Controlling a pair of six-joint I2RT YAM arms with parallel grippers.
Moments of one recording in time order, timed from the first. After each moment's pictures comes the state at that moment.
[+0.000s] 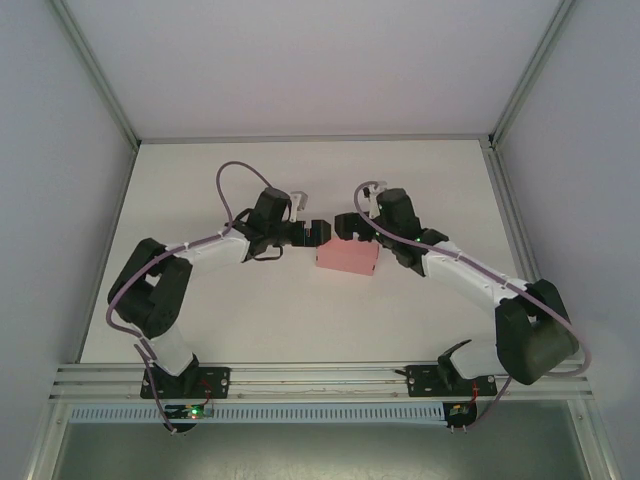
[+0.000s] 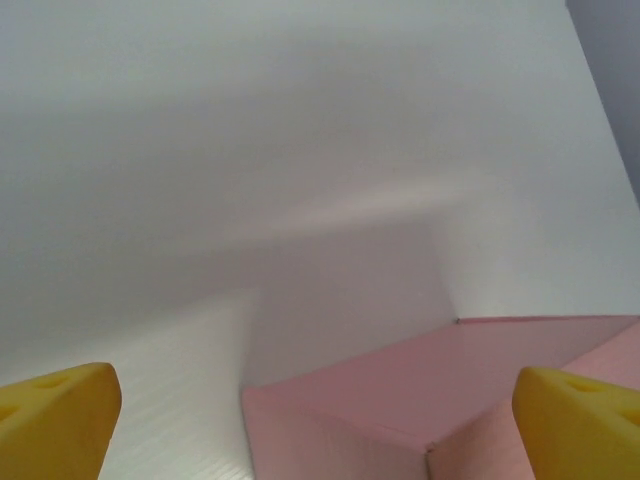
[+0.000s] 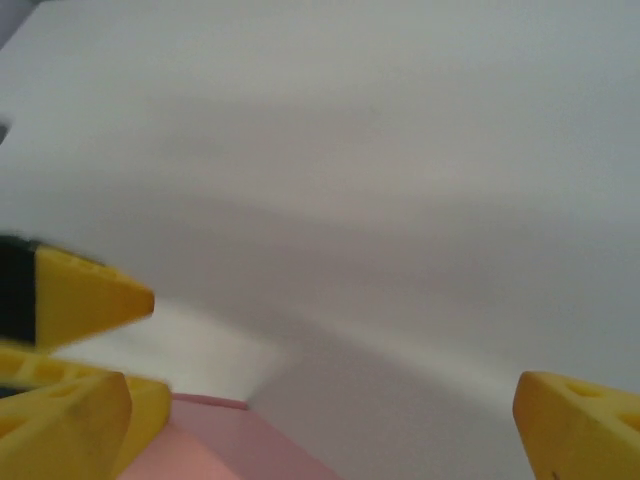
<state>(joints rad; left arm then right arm) -0.51 1.69 1.02 -0.05 0.36 -0.50 0.49 1.38 0.88 -0.11 -0.10 0.26</state>
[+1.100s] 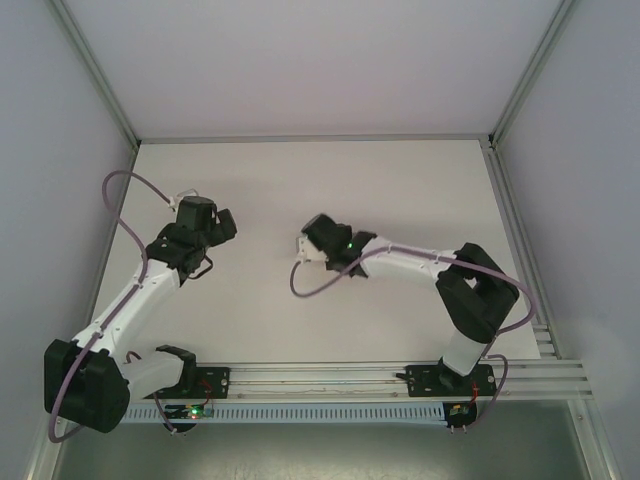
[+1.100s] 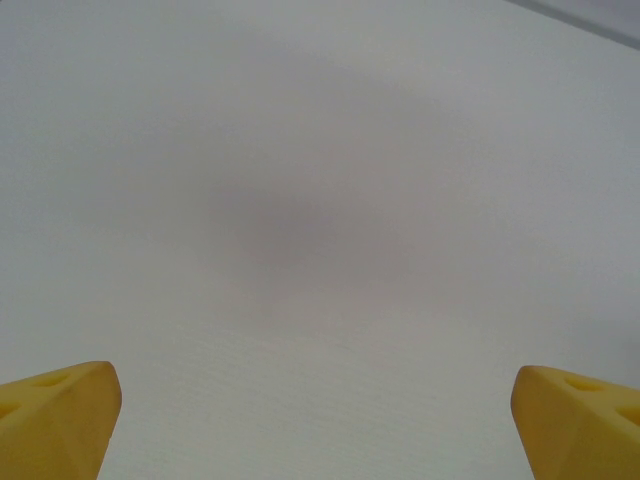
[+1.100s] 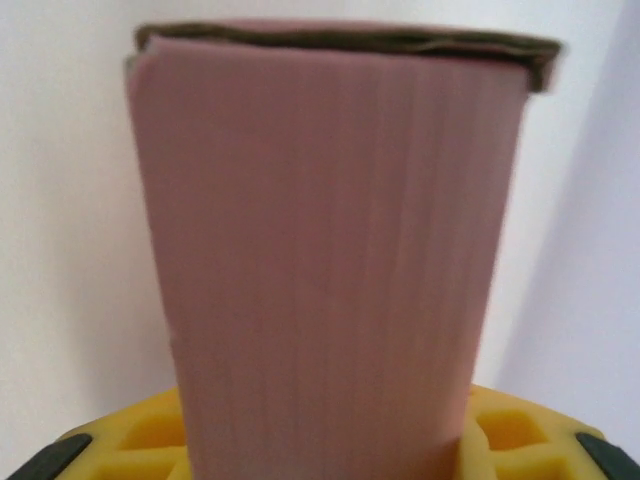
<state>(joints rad) -0.23 1.12 0.82 -0.47 -0.27 -0.53 0.87 1.72 1.05 -0.31 0.55 -0.94</state>
